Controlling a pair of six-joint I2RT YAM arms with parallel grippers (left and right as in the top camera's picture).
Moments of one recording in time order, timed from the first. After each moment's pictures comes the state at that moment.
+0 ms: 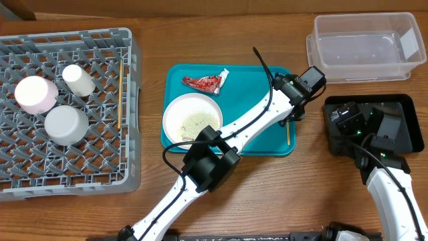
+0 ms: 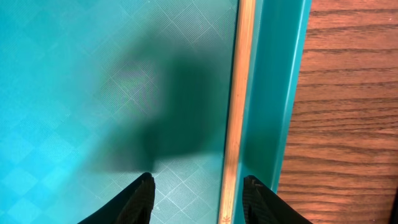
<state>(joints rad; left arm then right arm) -0.86 2.63 2.45 -1.14 -0.09 -0.91 -0.24 1.20 0.62 -0.24 -0.13 0.83</state>
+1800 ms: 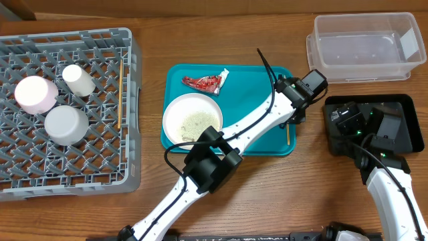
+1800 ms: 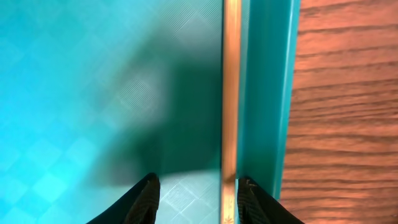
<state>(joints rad) -0.88 2.63 2.42 -1.13 -0.12 -0.85 -0.24 1.20 0.62 -0.24 -0.13 0.83</state>
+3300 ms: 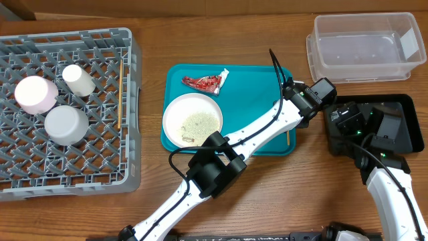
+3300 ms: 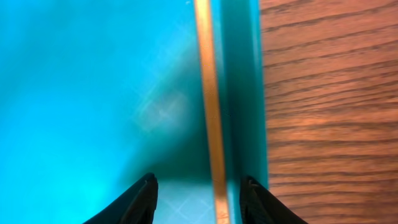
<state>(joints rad) -0.93 2.63 2.42 -1.11 -0.24 -0.78 -0.24 1.20 0.62 -0.24 -0.13 0.83</state>
